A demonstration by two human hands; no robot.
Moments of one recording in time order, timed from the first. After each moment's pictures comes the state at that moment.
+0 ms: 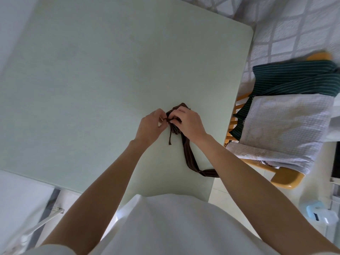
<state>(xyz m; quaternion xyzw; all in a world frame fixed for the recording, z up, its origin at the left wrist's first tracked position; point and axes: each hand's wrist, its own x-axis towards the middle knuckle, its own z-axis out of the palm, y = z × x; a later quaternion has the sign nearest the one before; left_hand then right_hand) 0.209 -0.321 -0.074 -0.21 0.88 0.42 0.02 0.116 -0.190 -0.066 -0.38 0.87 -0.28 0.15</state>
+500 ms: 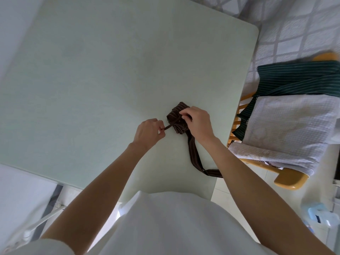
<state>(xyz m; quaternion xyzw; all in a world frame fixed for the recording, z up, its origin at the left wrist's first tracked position) 0.230 -0.325 -0.079 -0.18 0.94 0.28 0.09 0.115 -0.178 -0.063 -0.31 0.88 -0.32 0.14</state>
